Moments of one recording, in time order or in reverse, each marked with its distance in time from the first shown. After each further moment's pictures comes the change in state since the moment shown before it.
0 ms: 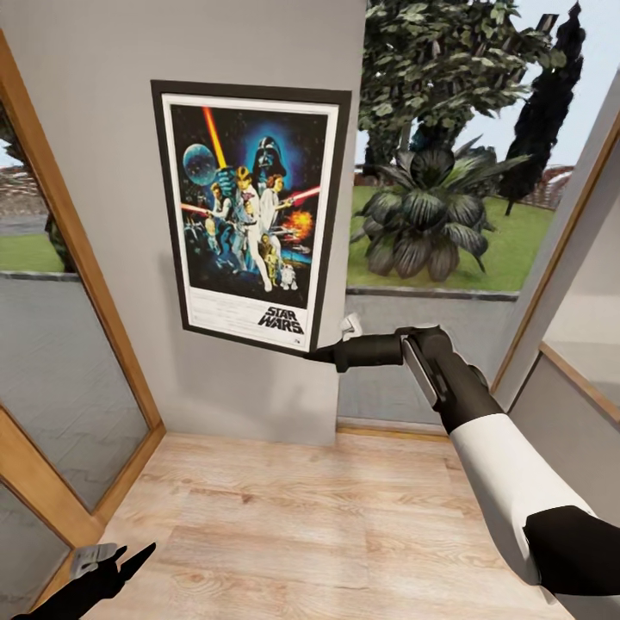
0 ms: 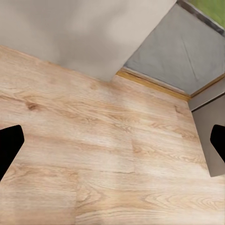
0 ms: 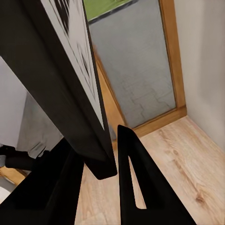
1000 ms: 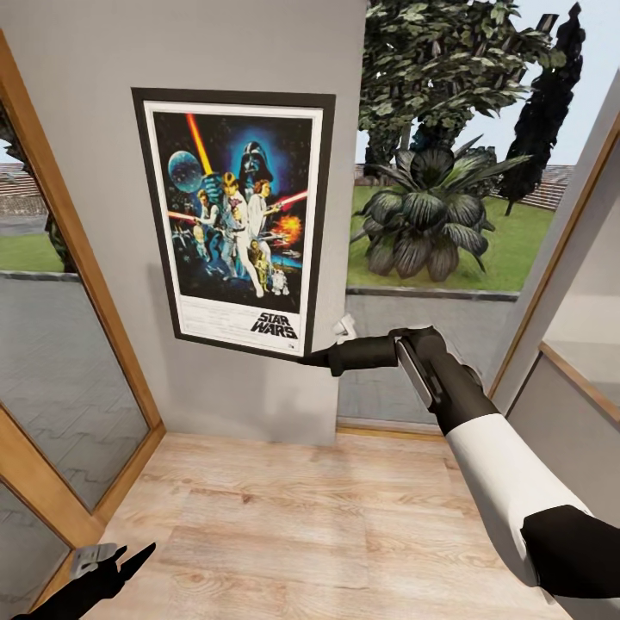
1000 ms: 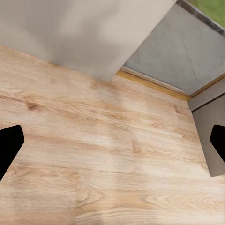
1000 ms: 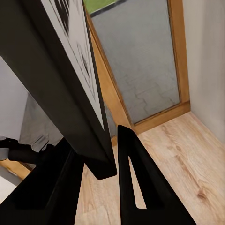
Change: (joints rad) left arm 0.000 0.000 0.000 0.000 0.000 0.000 0.000; right arm 0.000 0.009 0.032 -0.004 0.008 0.007 0.004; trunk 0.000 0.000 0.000
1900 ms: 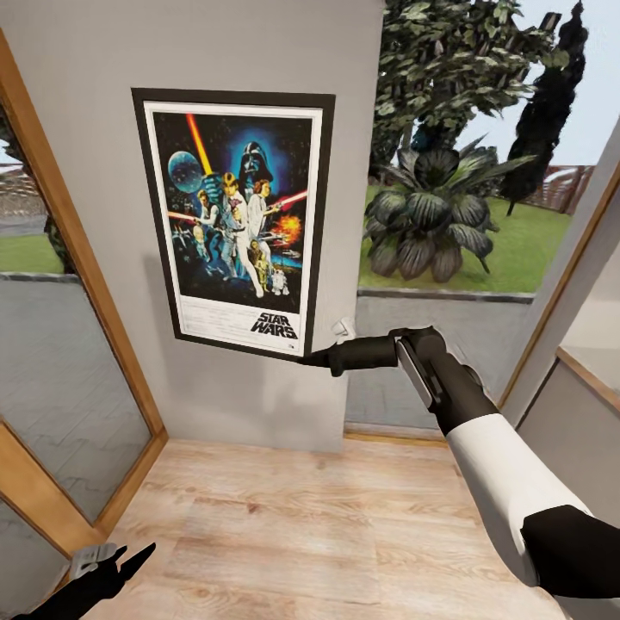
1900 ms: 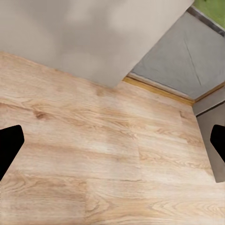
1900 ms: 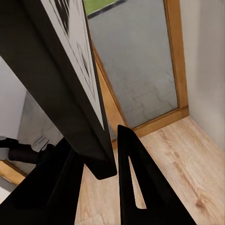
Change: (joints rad) left arm 0.000 0.000 0.000 0.000 0.000 0.000 0.001; right arm 0.000 0.000 0.000 -0.001 0.001 0.003 0.000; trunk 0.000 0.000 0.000
